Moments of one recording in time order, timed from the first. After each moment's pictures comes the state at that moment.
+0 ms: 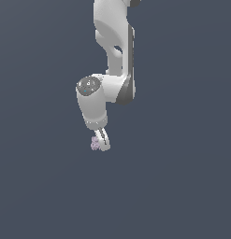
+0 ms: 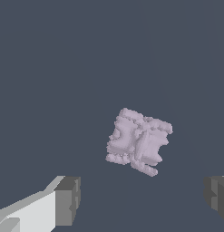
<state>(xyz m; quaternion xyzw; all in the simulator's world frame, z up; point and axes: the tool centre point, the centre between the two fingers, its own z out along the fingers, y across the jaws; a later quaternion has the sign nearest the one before) 0.008 -0.072 0.111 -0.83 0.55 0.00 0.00</state>
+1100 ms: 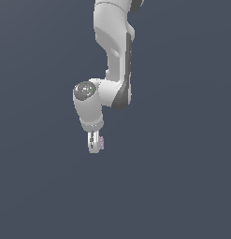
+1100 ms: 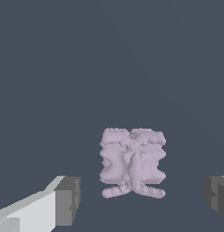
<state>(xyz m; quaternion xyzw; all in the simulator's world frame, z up) 0.006 -0.091 0.092 -0.73 0.68 0.00 0.00</state>
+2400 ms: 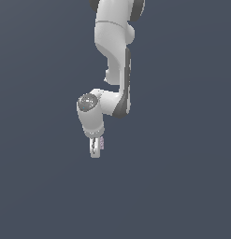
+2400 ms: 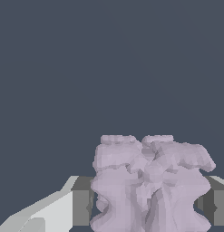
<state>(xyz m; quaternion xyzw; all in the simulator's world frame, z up) 0.006 -0.091 0.043 -0.73 0.68 0.00 0.00</state>
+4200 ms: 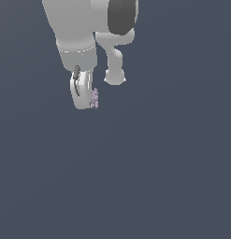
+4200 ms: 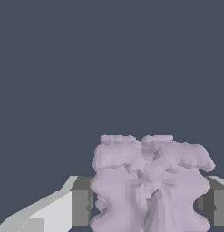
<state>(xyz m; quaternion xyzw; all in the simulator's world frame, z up) -0.014 -0.090 0.332 -0.73 0.68 0.00 0.00</state>
